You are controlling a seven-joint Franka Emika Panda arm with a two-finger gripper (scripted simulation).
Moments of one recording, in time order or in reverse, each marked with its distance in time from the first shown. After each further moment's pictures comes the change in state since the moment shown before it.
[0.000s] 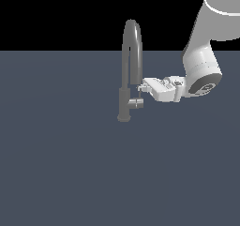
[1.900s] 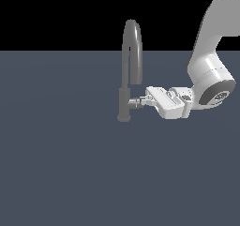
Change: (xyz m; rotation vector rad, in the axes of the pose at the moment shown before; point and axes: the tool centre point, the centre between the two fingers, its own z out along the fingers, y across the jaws) arm 0.026 0.066 0.000 -0.010 0.001 -0.037
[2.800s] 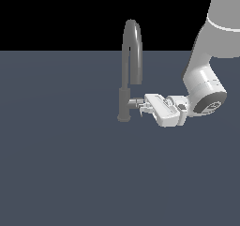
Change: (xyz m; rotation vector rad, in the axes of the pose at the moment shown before) arm 0.037 -0.009 0.000 -0.011 -0.009 -0.013
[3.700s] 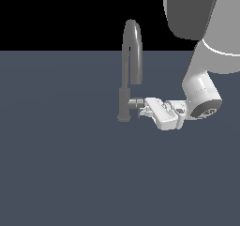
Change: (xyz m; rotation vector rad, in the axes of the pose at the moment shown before) arm 0.026 -0.013 -0.007 -0.001 -0.006 0.015
